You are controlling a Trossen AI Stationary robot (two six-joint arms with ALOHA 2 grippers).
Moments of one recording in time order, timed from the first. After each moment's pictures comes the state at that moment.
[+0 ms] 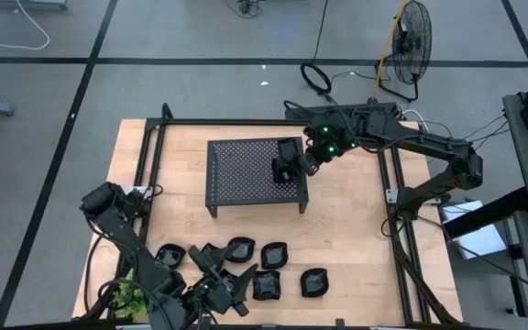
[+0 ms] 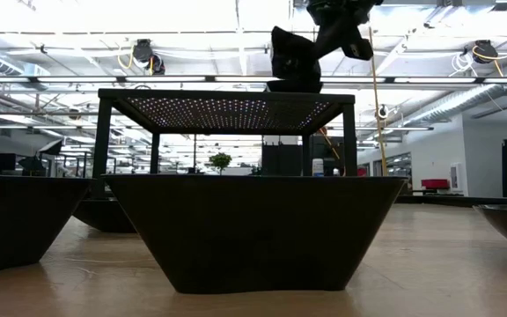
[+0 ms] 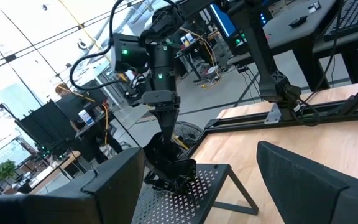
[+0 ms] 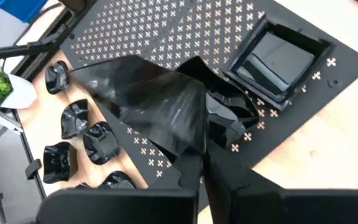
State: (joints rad) left arm -0.84 1.88 1.61 0.39 -1.57 0.62; right arm -0.29 1.43 1.48 -0.93 -0.15 0.53
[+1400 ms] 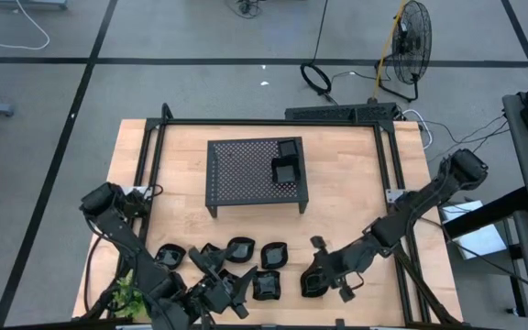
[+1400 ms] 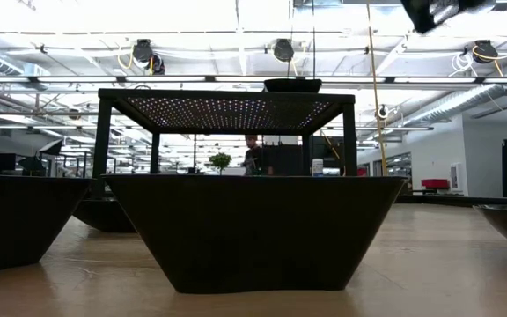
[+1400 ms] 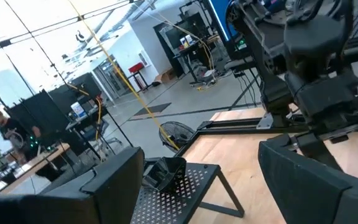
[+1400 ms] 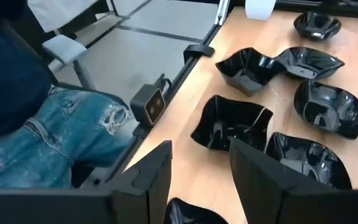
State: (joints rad) left arm -0.85 1.88 1.61 0.29 -1.57 0.44; right arm 0.65 1.41 0.78 0.16 0.11 0.21
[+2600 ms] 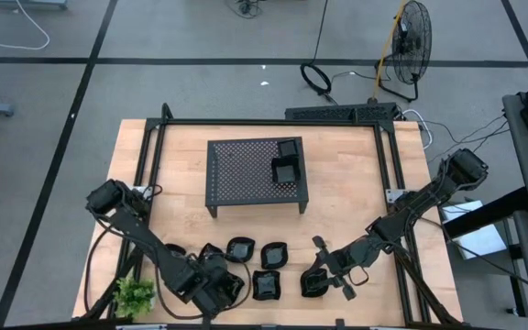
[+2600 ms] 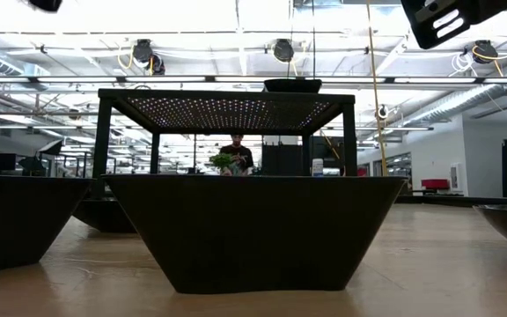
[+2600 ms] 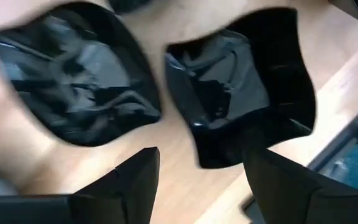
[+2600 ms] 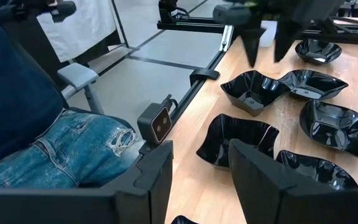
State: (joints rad) left arm -0.74 1.89 1.42 -0.96 -0.07 -1.46; right arm 0.66 1.40 0.64 0.44 0.10 0.19
